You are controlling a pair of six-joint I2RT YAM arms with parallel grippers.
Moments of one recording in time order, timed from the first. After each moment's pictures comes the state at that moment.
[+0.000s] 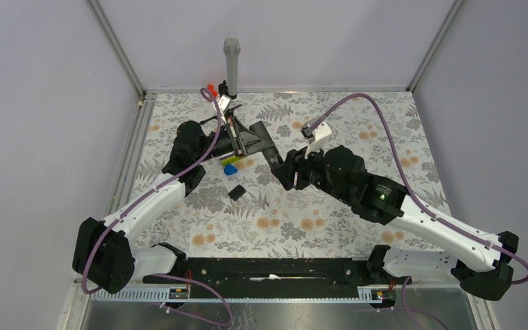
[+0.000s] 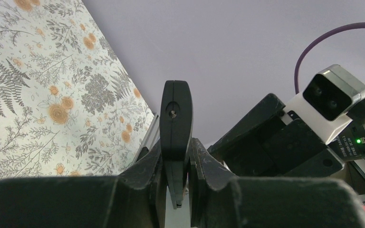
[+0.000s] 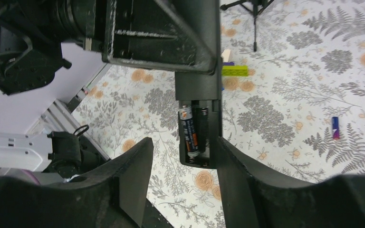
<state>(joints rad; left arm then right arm) -0.47 1.23 0.86 0.47 0.75 -1.15 1.05 1.04 1.12 -0.36 0.22 0.41</state>
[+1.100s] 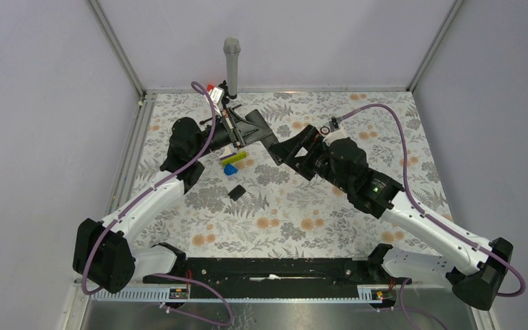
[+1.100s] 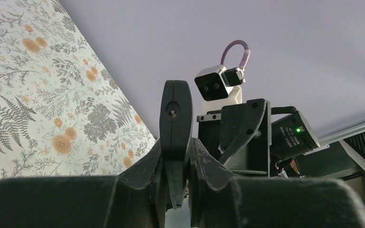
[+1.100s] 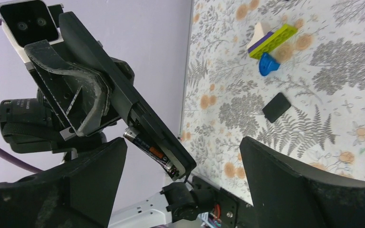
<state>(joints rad) -0.45 1.23 0.90 0.52 0.68 -1.16 0.85 1.04 1.00 -0.24 0.14 1.17</state>
